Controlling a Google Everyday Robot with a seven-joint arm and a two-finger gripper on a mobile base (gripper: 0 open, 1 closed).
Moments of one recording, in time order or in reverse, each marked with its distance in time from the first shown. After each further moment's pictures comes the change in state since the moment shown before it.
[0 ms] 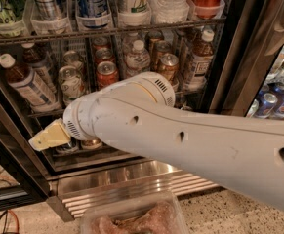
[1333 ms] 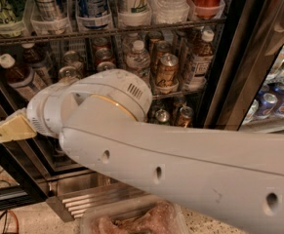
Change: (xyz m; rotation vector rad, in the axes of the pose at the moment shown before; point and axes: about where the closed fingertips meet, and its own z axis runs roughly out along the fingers) arm -0.069 0.040 -0.011 0.018 -0.213 -0.089
